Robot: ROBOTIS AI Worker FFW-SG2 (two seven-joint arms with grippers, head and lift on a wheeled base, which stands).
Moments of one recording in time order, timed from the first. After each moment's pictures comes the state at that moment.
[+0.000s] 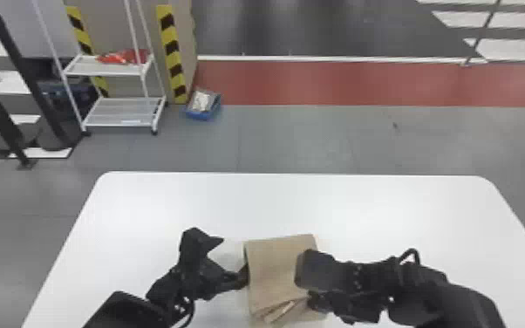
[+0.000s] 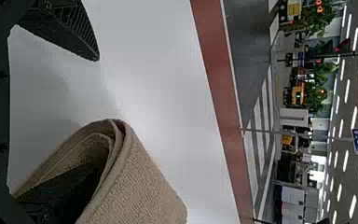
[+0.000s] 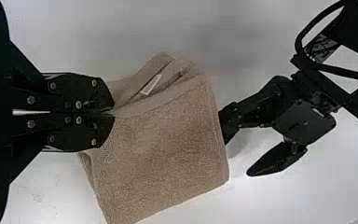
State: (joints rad) left arm -0.10 0.11 -0.27 -1.02 0.00 -0.03 -0.37; right arm 0.20 0.00 0.21 -1.88 1.24 0.31 1.31
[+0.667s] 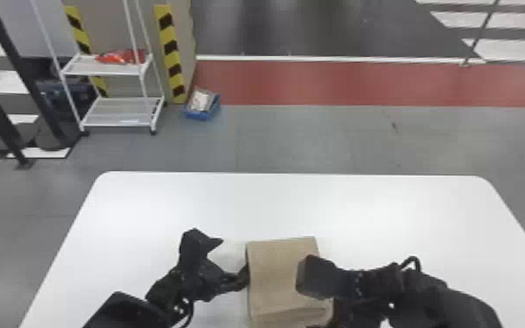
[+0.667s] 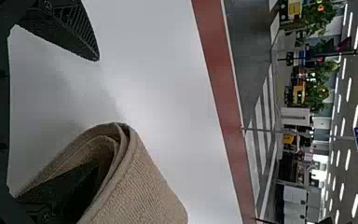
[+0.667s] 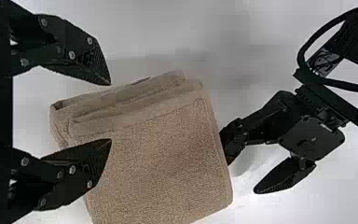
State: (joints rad) left arm -0.10 0.12 -0.28 -1.02 -0.01 -0.03 -0.36; right arm 0.21 0.00 0.20 -1.88 1.20 0.33 1.35
